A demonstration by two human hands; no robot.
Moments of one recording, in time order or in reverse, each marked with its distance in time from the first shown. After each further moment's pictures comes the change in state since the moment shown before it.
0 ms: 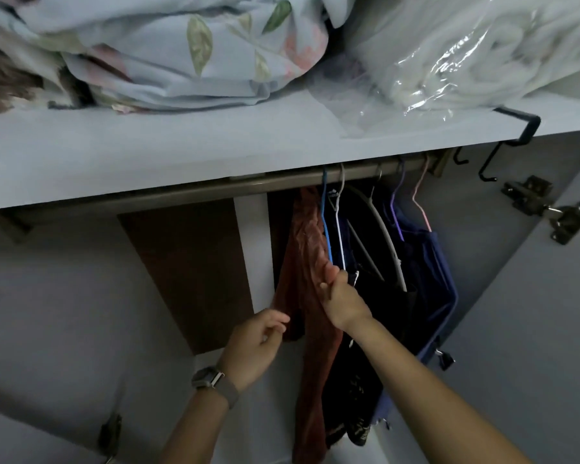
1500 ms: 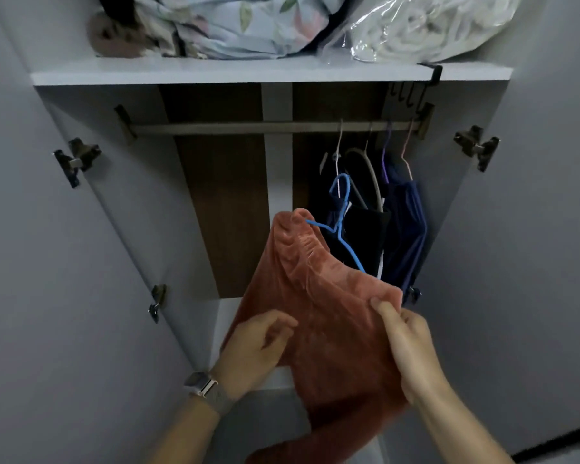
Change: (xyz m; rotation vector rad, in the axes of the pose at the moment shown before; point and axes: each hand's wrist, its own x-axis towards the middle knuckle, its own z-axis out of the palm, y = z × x) left_hand -0.251 0.076 0.094 -0.032 0.128 -0.041; right_hand -0.291 0.134 -0.055 0.821 -0.010 0.017
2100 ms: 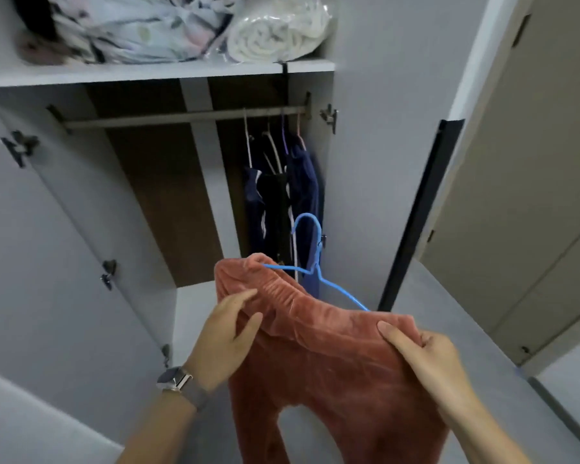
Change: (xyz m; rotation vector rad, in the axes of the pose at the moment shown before) left_hand -0.177 0.093 0.094 0.167 0.055 0.120; right_hand -0.224 0.066 -0.212 -0.152 0.164 0.026
